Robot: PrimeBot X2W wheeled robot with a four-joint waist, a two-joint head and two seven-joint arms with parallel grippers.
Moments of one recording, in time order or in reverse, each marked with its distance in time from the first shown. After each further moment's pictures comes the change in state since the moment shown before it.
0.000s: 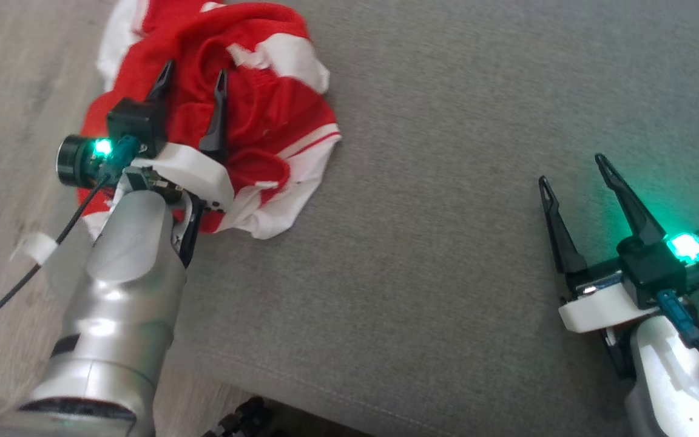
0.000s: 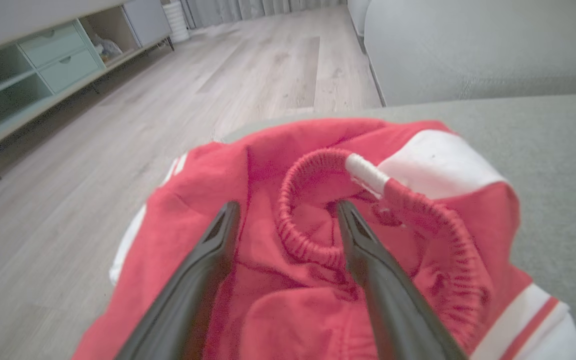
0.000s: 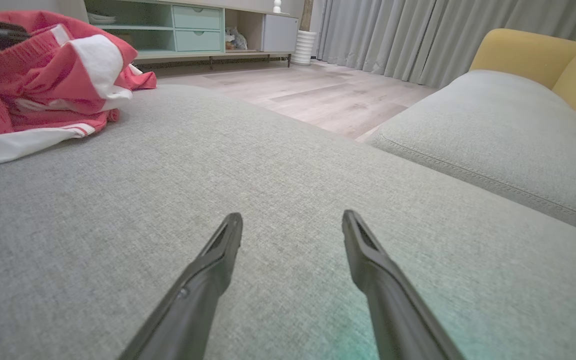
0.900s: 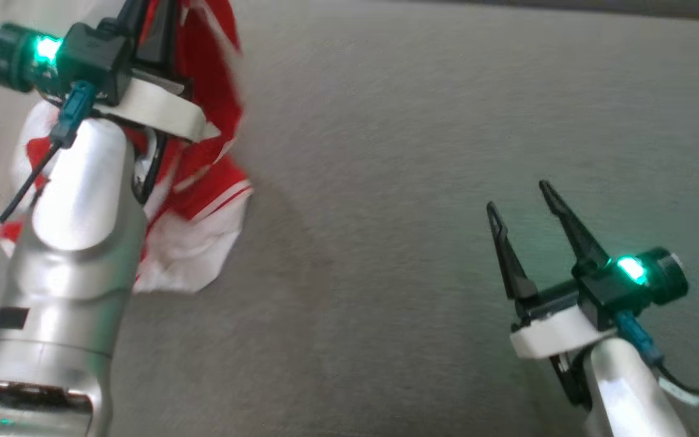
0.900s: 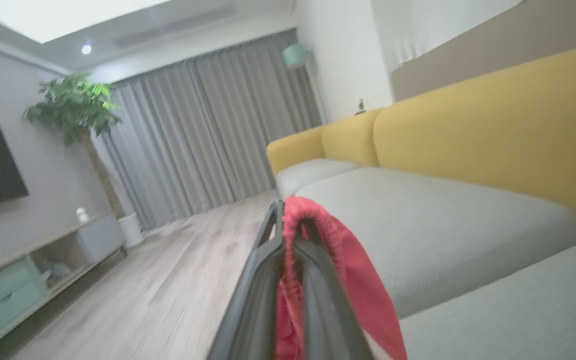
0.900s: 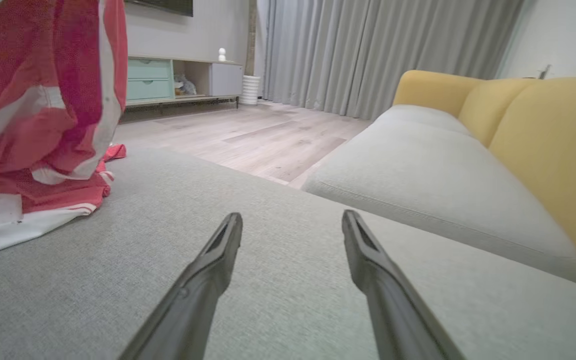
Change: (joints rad) left arm -0.049 0.105 -0.083 -0.313 0.040 -0.001 -0.028; right arm 0.027 0.082 0.089 0.016 0.071 0.001 -0.004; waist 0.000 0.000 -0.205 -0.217
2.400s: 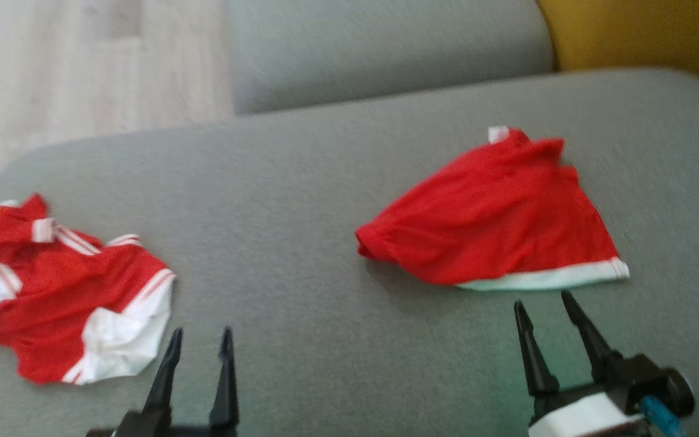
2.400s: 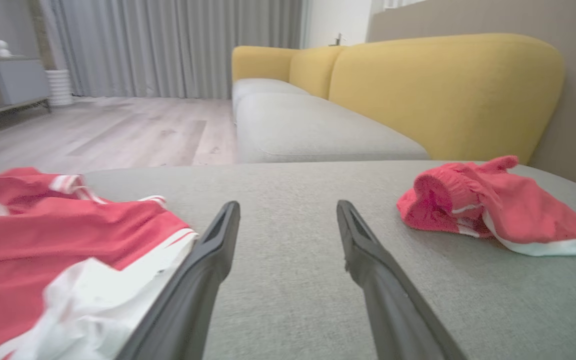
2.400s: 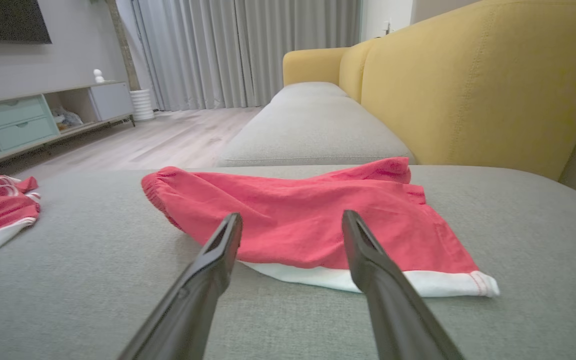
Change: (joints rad) left arm 0.997 -0.079 0.002 -0.448 -0.153 0.160 0.005; right arm 0.253 0.019 -0.056 0.019 0.170 0.000 0.001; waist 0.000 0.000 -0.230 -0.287
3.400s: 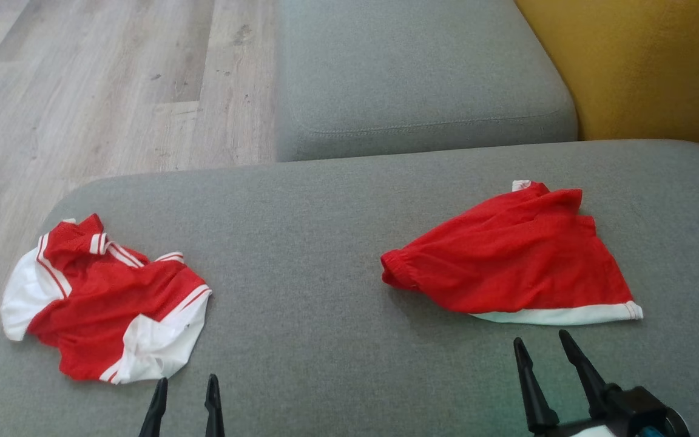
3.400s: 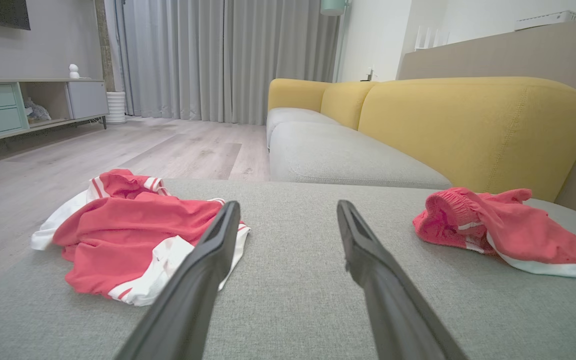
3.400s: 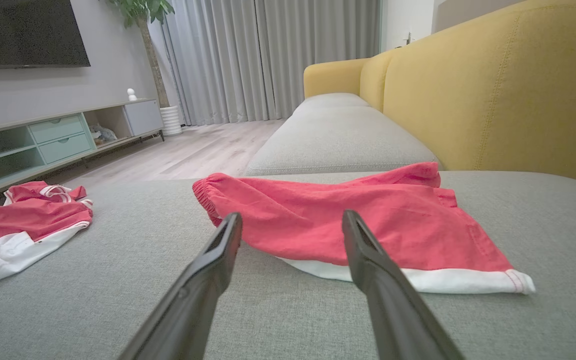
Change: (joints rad) left arm 0.233 -0.015 0.077 -0.171 0.010 -0.011 0.000; right arm 0.097 0.001 0.016 0.021 0.061 0.000 0.000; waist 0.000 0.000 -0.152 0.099
